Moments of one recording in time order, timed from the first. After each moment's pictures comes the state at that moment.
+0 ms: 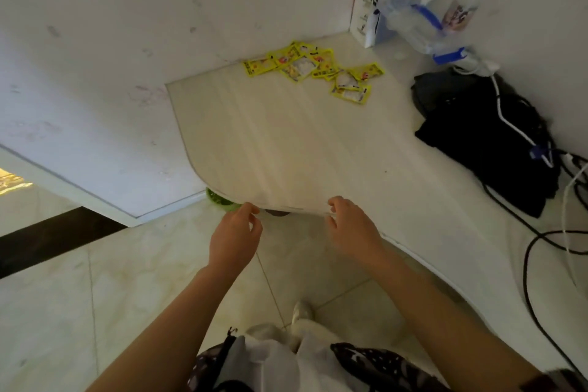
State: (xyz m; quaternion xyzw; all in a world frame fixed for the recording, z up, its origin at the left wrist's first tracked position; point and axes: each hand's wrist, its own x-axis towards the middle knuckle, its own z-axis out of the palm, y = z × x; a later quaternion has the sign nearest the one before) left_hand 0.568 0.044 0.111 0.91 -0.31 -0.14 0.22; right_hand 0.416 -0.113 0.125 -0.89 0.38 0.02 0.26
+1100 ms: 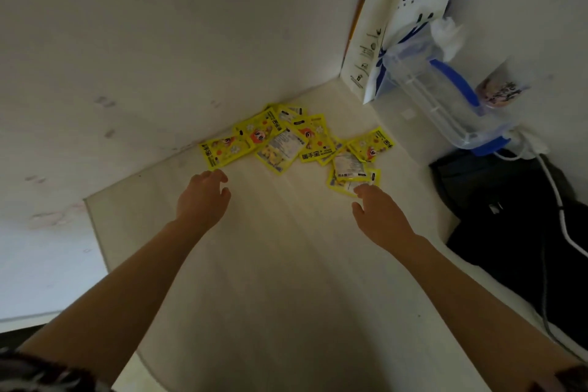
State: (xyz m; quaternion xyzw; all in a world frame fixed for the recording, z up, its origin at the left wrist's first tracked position) left_hand 0.901 -0.263 0.084 0.90 -0.39 -0.19 0.11; right_hand 0.619 -0.421 0.103 -0.85 0.48 0.05 0.23
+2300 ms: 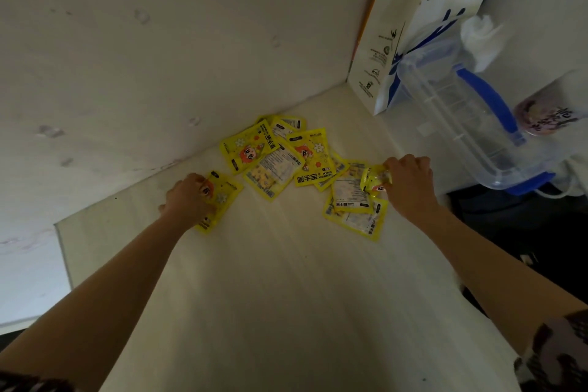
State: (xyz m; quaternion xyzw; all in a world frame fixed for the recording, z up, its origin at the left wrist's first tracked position) left_hand 0.943 -0.325 0.059 0.93 -0.20 -0.31 0.09; right_hand 0.639 -0.570 0.072 -0.87 0.48 0.10 0.06
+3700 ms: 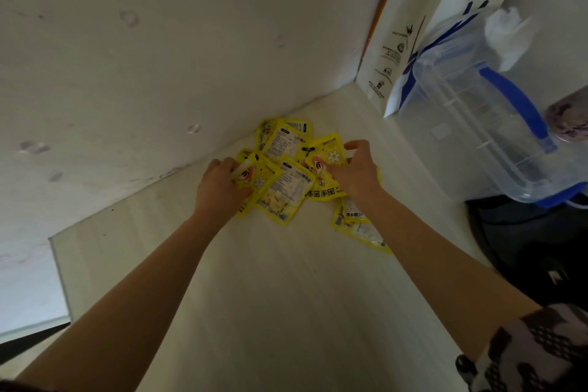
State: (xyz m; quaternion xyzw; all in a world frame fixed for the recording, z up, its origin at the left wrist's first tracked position) left_hand 0.924 -0.380 0.059 0.90 -0.32 -0.22 0.20; right_hand 0.754 -0.537 0.077 -0.61 0.59 -0.10 0.51
